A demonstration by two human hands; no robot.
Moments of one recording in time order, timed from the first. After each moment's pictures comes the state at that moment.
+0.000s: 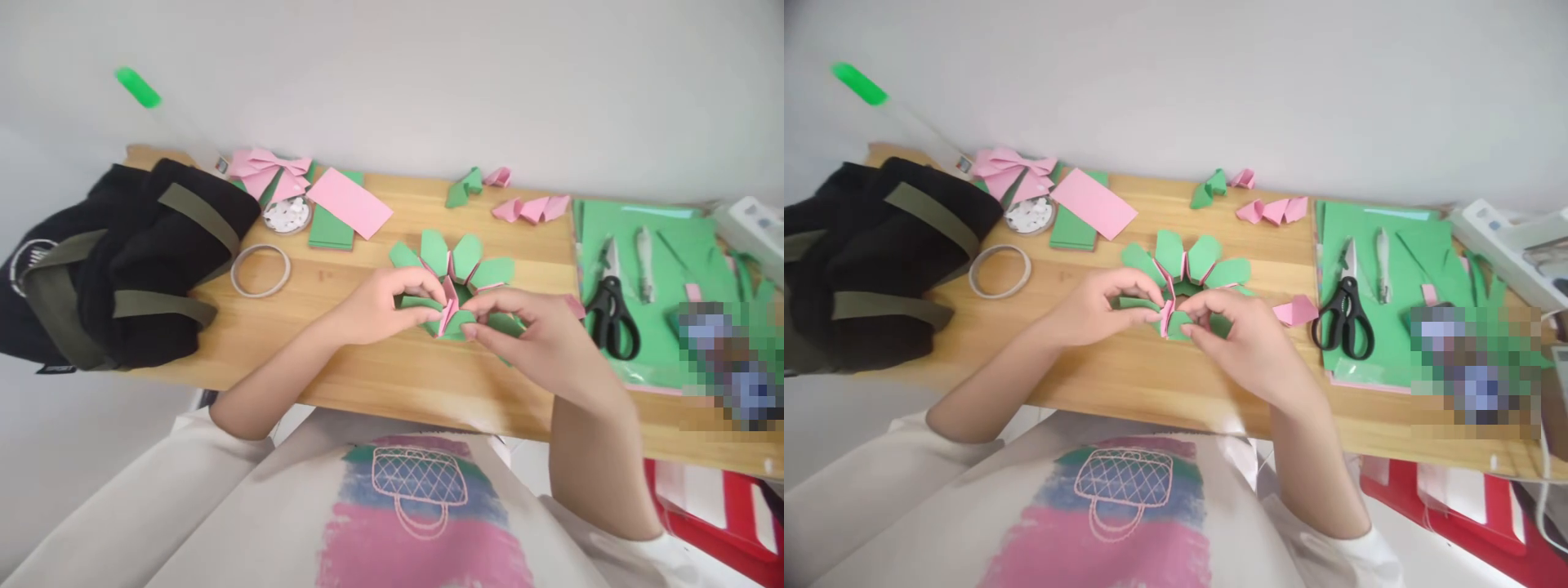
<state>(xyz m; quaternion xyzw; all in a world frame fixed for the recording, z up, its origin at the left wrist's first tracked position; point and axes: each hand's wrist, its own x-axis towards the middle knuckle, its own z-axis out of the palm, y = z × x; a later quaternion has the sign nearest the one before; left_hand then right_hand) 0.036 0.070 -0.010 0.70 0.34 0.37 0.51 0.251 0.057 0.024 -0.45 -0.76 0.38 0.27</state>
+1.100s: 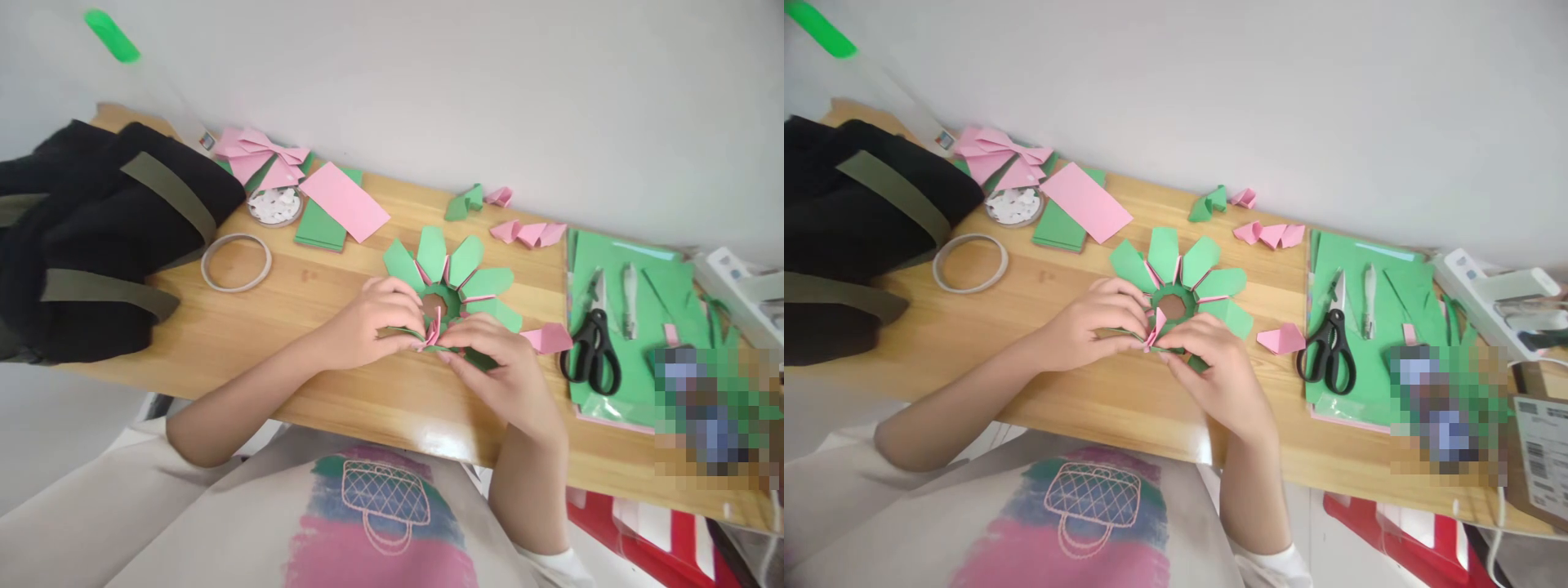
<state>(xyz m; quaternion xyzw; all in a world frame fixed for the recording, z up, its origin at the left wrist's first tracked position) 0.032 0.066 -0.036 0.81 0.35 0.35 0.33 0.254 0.055 -0.011 -0.35 -0.81 0.35 0.31</state>
